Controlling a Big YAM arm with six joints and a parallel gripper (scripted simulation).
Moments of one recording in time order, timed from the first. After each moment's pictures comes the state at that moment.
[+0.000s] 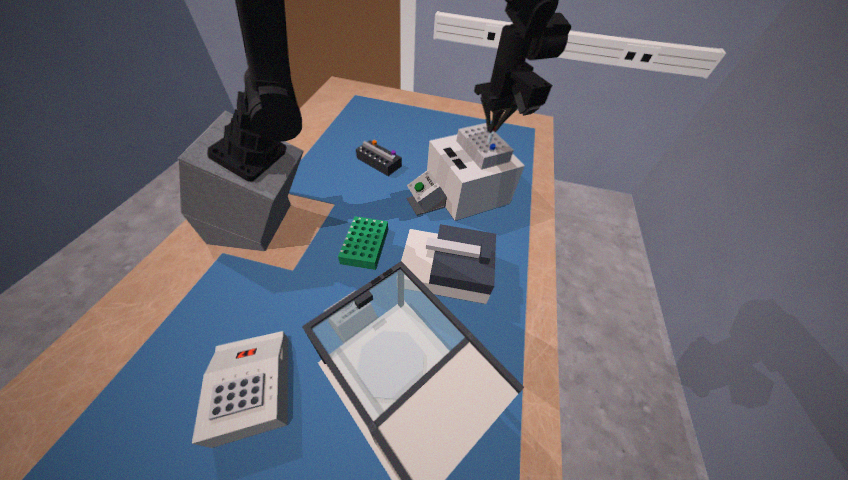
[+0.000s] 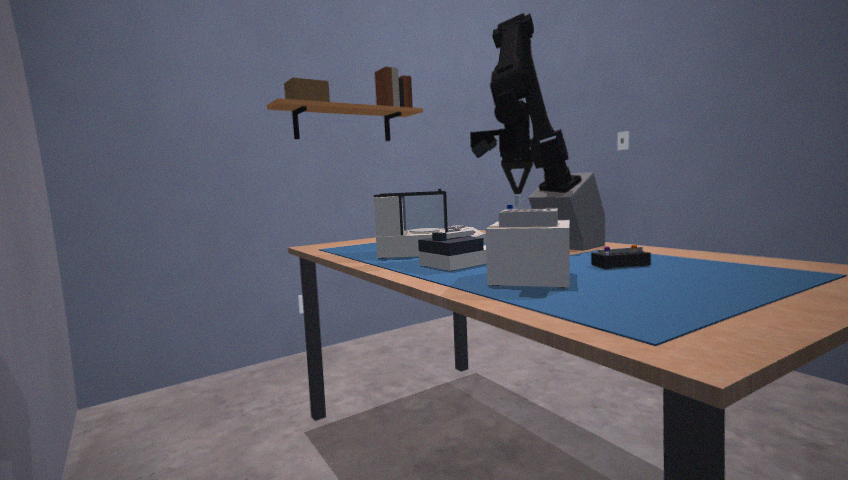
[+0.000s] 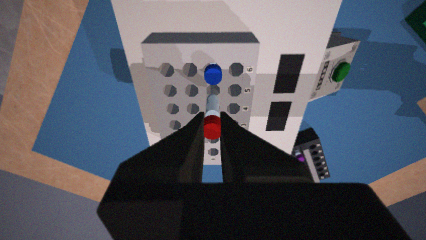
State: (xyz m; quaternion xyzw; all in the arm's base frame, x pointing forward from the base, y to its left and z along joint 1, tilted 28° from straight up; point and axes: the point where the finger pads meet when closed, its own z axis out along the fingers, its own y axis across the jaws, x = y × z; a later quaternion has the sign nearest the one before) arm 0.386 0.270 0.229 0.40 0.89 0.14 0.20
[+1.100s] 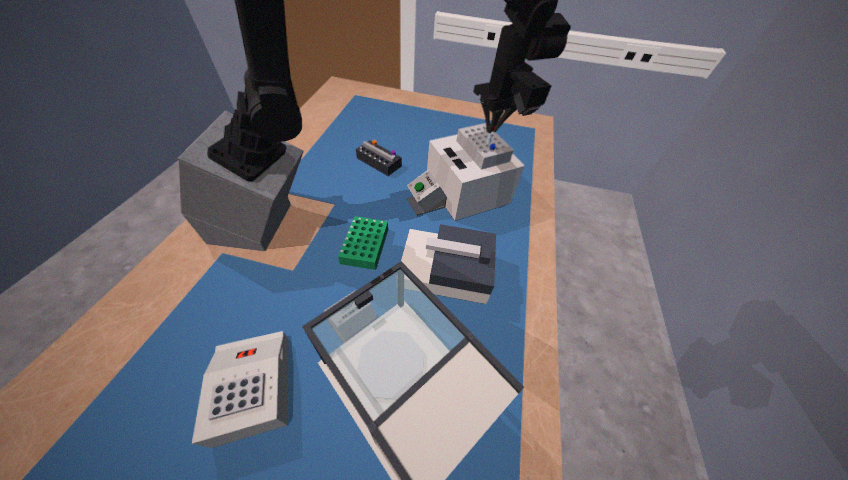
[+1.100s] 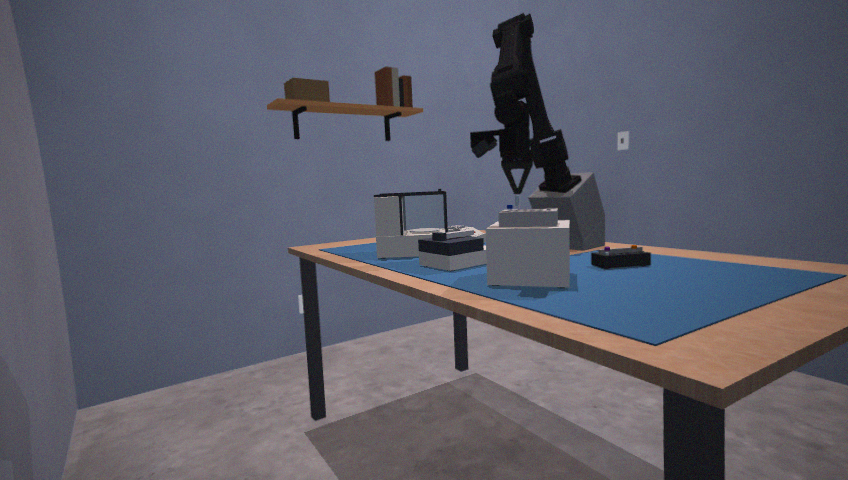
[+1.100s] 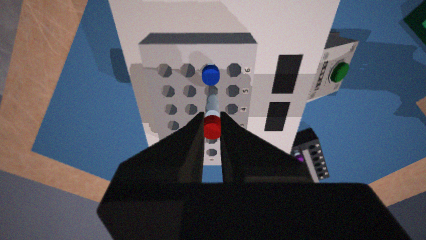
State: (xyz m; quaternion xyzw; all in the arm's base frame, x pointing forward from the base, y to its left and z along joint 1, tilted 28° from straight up) arm 0.386 0.269 0.228 0.40 0.88 0.14 0.20
